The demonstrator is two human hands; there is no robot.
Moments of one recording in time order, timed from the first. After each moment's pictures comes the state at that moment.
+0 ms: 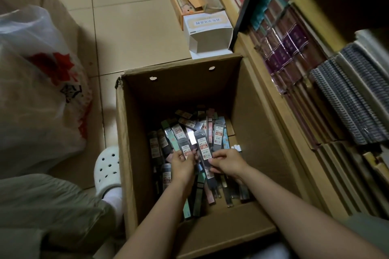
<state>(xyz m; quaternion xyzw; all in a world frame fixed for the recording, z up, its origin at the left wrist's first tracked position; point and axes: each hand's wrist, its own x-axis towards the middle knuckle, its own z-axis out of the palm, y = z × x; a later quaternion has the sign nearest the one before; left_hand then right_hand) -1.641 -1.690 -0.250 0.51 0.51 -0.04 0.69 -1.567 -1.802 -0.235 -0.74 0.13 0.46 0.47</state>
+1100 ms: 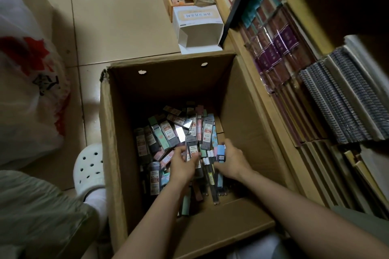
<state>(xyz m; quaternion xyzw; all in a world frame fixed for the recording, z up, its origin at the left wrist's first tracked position) -1.636 -1.702 -0.259 0.57 0.44 -0.10 0.69 -1.558 -1.834 -0.234 -0.91 -0.03 0.35 0.21</state>
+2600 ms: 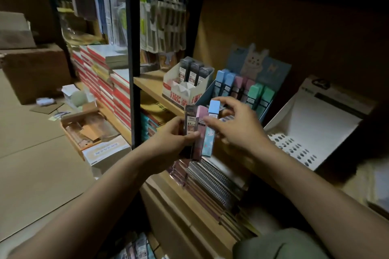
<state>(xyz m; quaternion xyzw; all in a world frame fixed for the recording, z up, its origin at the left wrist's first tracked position) -1.436 -1.747 0.115 0.60 -0.10 -0.23 0.76 -1.451 -1.924 0.163 -0.88 -0.03 -0.13 0.46</state>
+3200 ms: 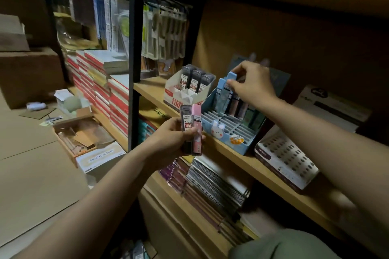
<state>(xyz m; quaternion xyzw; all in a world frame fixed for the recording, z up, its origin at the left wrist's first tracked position) -1.428 -1.738 0.125 0.55 -0.09 -0.23 0.80 -1.381 -1.942 0.229 -0.93 -0.03 -0.31 0.21</state>
